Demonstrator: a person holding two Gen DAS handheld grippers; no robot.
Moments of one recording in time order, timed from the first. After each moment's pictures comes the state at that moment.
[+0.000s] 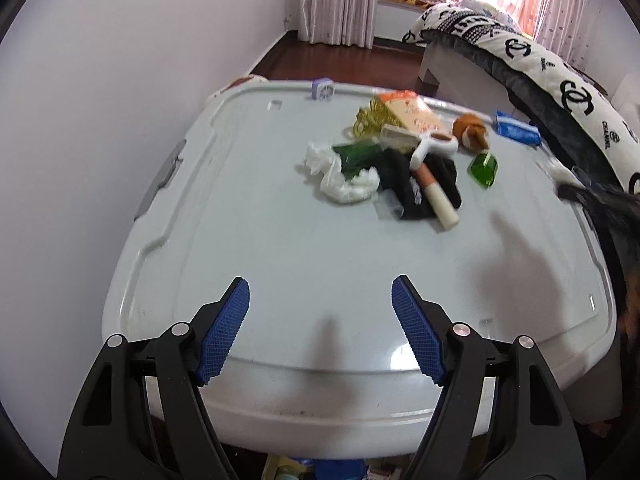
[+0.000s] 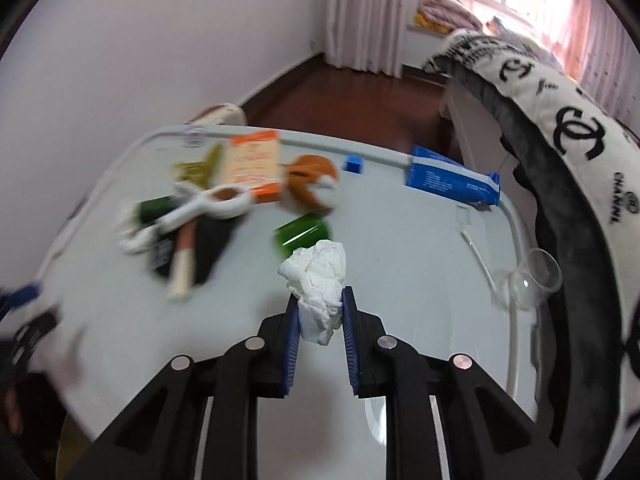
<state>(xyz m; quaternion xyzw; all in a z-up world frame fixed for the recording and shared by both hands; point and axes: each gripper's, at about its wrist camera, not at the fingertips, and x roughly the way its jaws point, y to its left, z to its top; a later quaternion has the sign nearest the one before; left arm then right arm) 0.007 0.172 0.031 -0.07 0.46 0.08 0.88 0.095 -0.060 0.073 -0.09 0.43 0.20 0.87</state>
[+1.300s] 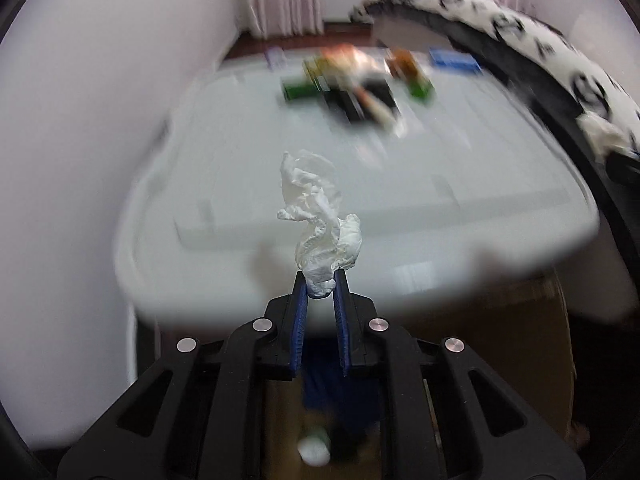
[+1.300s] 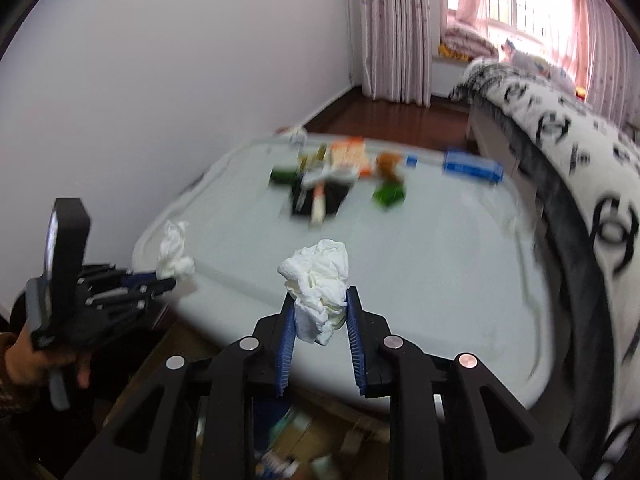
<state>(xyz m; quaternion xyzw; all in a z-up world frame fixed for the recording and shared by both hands) -0.111 0.141 0.018 0.00 0.50 0.00 0.87 -0.096 -0.067 0.104 -0.05 0.40 0.26 0.88</state>
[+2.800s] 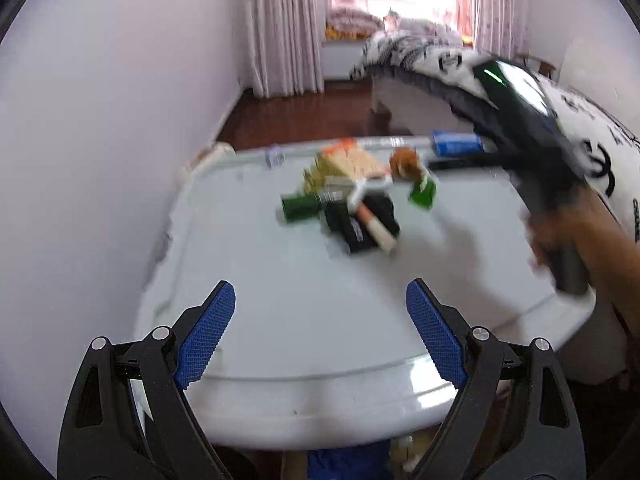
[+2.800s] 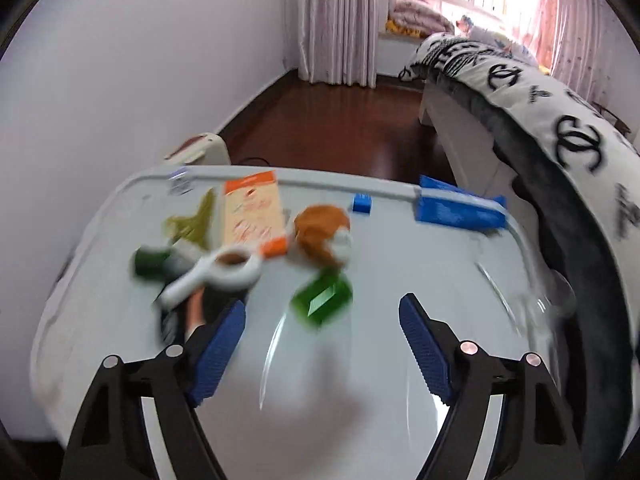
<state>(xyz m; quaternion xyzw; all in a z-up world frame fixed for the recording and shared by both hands) -0.026 0.136 0.071 0.01 0.40 0.00 0.92 0.159 -0.003 0.065 -0.06 0.43 0.14 0.89</state>
